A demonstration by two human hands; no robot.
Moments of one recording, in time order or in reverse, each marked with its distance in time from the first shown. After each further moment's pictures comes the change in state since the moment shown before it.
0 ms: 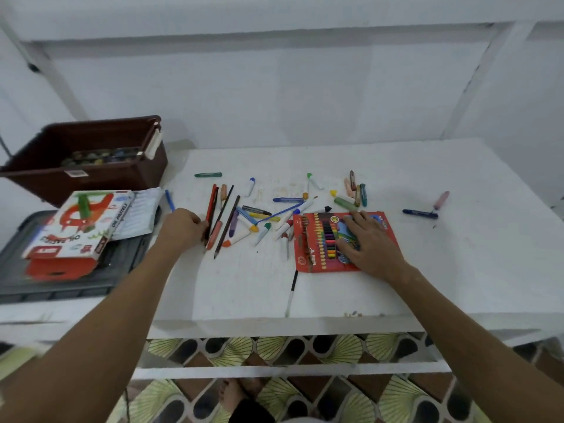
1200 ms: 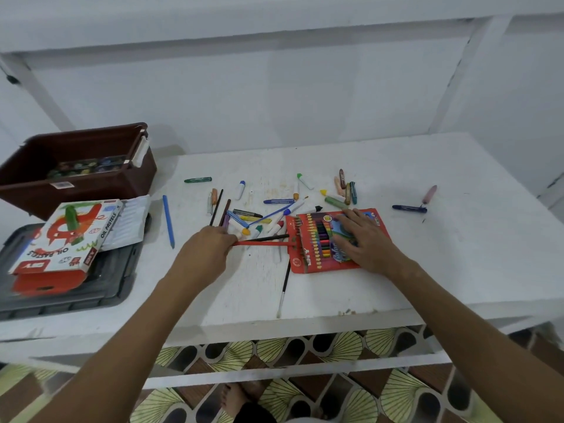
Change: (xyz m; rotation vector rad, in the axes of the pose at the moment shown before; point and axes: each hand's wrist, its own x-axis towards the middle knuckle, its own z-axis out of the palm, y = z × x) left_hand -0.070 0.037 0.012 0.401 0.004 0.658; right_hand -0.006 0.008 -0.010 0.148 -0.026 -0.022
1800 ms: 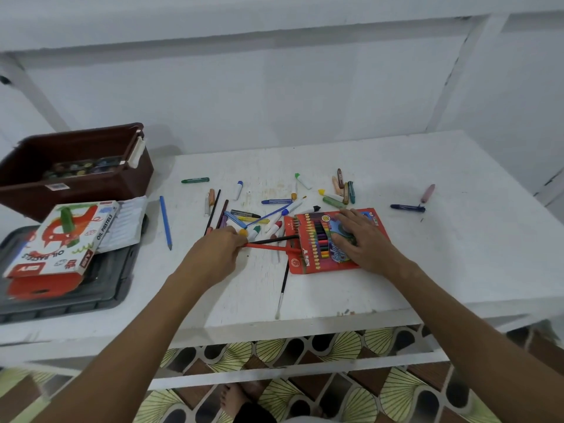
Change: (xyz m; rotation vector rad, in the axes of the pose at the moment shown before) left_hand 0.012 0.012 0.005 -0.096 -0.062 0.067; right_hand 0.000 0.000 0.001 0.055 0.019 0.003
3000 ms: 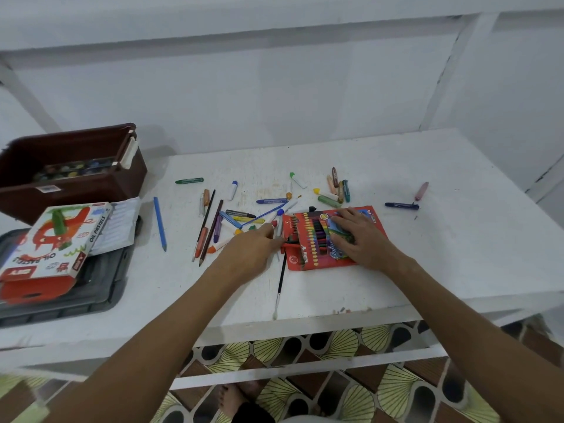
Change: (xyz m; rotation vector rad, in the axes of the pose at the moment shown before) left_hand 0.023 0.047 0.015 0.122 -0.055 0.251; right_hand 0.000 0.007 -0.004 -0.017 0.003 -0.023
